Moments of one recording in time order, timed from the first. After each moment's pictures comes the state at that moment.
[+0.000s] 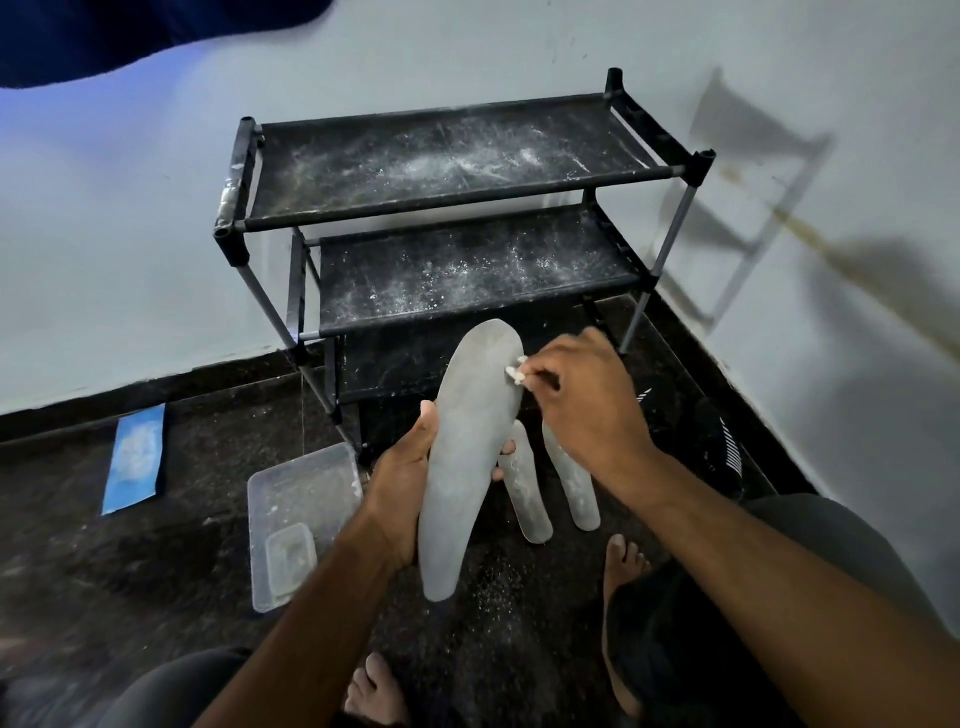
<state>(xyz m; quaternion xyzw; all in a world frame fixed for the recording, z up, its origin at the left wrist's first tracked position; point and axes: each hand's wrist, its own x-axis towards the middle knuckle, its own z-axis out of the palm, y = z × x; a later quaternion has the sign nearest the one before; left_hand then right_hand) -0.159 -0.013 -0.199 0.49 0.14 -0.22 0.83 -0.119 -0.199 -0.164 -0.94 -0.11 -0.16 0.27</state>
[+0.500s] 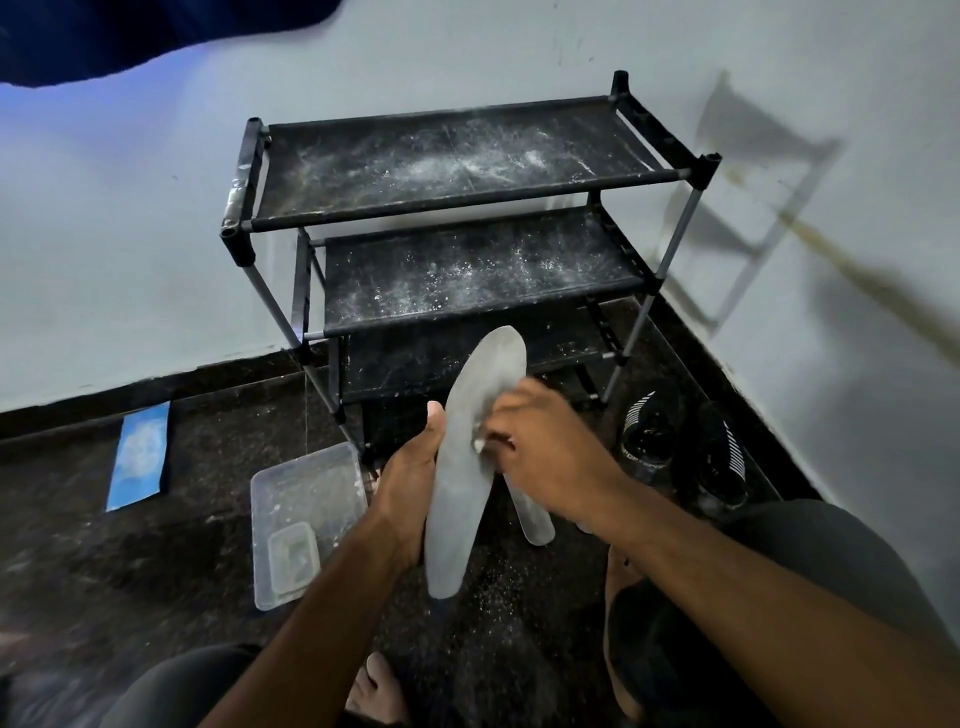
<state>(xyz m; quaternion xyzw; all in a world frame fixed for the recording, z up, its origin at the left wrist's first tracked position) -0.156 -0.011 -0.213 0.55 0.17 -0.19 0.79 -0.137 -0.173 -0.178 -0.94 -0.25 -0.02 0.23</state>
